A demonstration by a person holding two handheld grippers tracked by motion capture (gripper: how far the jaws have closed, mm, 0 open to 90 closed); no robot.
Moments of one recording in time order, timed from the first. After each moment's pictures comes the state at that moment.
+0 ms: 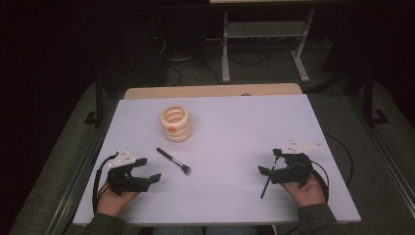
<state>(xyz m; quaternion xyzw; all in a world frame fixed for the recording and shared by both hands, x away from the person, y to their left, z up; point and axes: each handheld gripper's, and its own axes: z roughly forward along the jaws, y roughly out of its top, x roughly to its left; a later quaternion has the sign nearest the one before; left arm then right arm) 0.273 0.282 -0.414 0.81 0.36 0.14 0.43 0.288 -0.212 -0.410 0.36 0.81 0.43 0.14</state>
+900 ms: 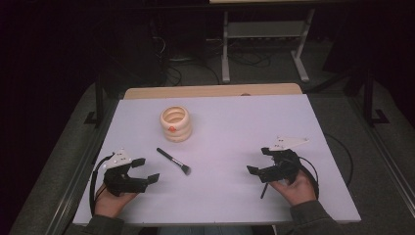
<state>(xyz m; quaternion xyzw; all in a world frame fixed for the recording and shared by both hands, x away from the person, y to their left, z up) 0.267 0.287 -0.408 0.80 0.37 0.13 0.45 0.294 -0.181 -0.400 0.34 0.83 0.43 0.11</state>
